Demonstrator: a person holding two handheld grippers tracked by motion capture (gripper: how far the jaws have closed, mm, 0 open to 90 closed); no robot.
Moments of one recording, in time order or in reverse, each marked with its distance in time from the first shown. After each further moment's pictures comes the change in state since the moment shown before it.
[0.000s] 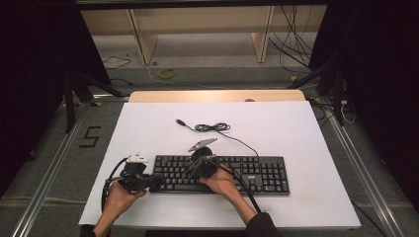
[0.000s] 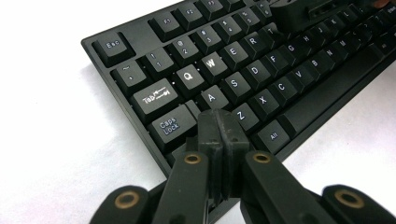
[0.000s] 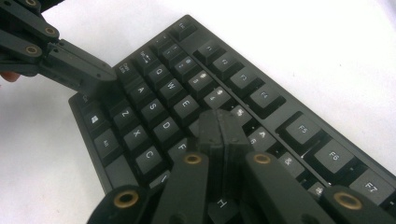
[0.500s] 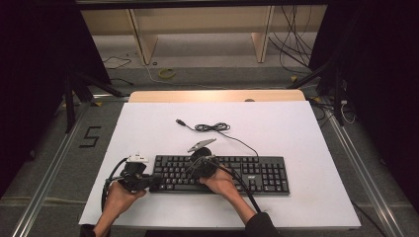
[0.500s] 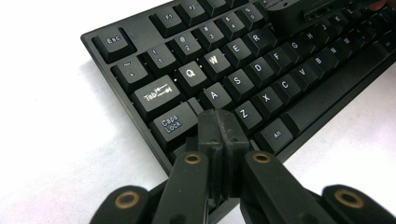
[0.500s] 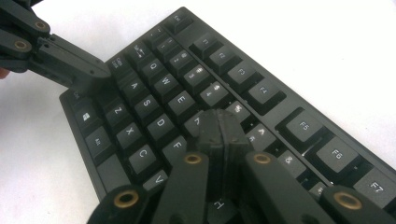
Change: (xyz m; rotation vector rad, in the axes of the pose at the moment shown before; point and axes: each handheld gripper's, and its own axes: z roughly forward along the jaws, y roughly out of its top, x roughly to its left) left arm 0.002 0.000 0.002 0.006 -0.002 -0.006; right arm -0.001 -0.001 0.005 0.022 -0.011 0.001
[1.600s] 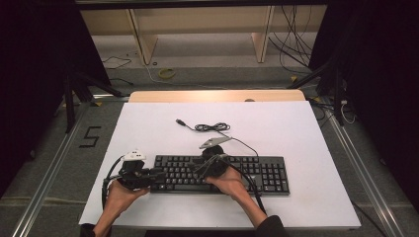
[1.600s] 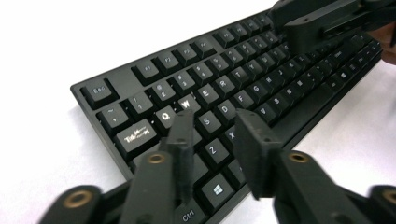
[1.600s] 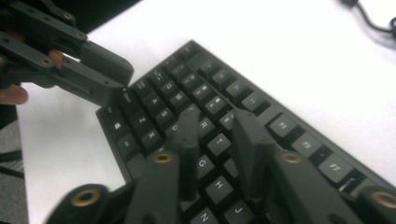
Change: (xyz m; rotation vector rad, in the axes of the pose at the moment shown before) left arm -0.006 0.007 -0.012 -0.135 -0.072 0.002; right arm -0.008 -0.006 -0.041 -0.141 0.059 0.040
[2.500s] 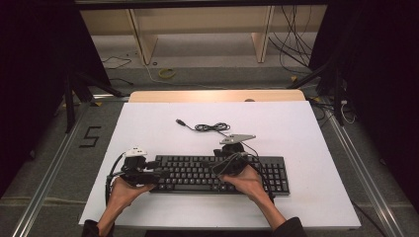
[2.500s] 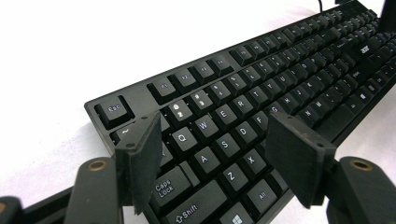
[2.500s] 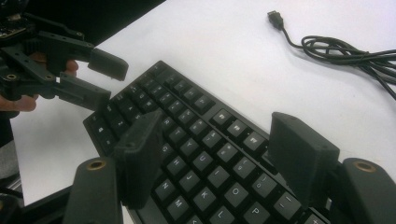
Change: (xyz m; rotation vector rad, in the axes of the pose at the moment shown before) left arm 0.009 0.005 0.012 -0.037 0.024 -0.028; right arm -0.020 -0.009 -0.044 -0.072 -0.069 0.042
